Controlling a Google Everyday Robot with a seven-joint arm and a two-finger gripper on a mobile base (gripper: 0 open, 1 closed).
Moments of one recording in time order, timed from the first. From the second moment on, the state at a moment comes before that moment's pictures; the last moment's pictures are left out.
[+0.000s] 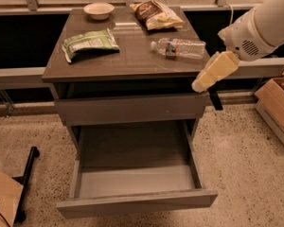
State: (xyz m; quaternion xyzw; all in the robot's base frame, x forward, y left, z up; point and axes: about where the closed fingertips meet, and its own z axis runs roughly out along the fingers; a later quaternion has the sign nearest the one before) arm 0.561 -0.176 0.949 -0.49 0.80 0.06 0.34
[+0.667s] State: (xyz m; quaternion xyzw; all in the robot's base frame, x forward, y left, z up) arm 0.614 -0.178 0.940 -0.48 0.79 0.06 0.38
